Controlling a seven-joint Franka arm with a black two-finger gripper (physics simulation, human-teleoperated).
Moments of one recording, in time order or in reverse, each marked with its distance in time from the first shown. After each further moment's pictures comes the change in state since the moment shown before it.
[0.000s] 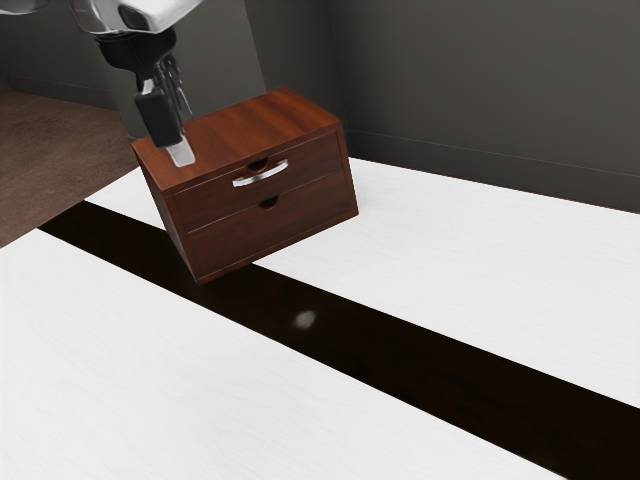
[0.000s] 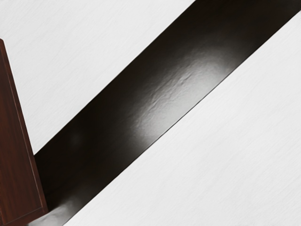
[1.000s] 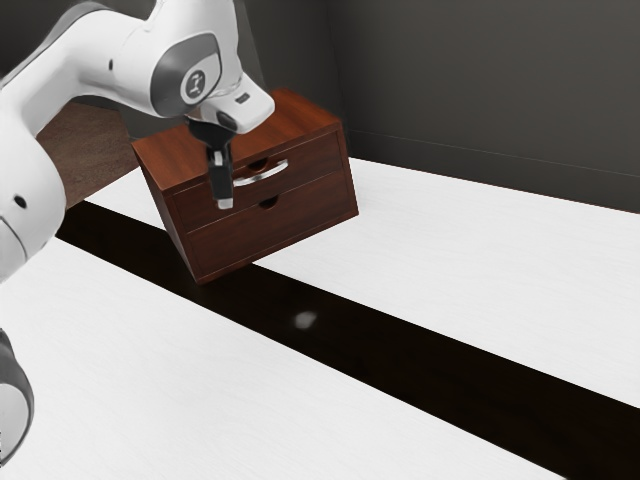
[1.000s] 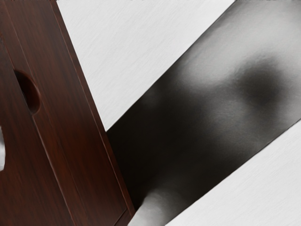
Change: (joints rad) arm 0.088 0.338 0.013 0.021 0.204 0.272 0.105
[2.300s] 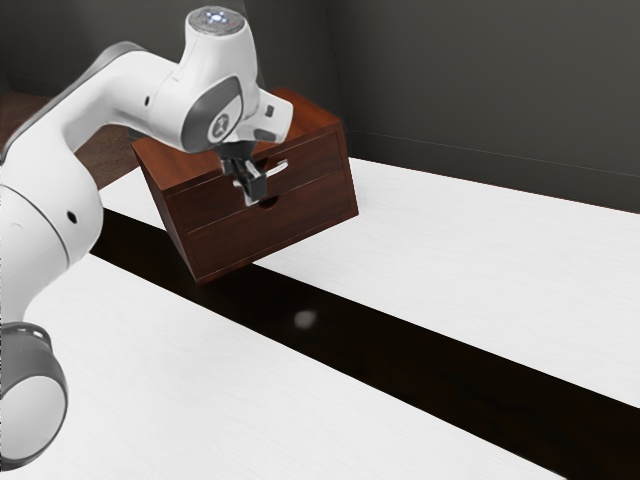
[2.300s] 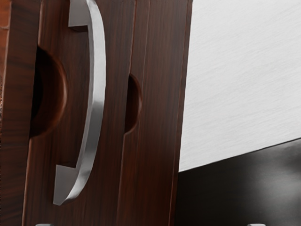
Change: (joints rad) arm 0.001 0.110 0.043 0.001 0.058 0.247 -0.460
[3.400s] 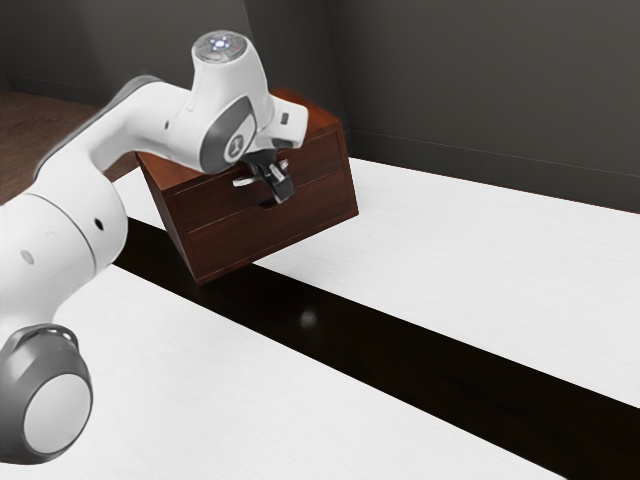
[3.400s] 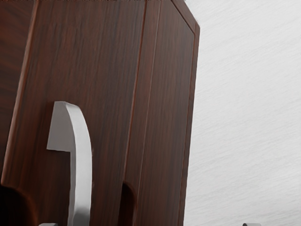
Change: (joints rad) arm 0.018 0.092 -0.006 0.031 -0.089 0.202 0.011
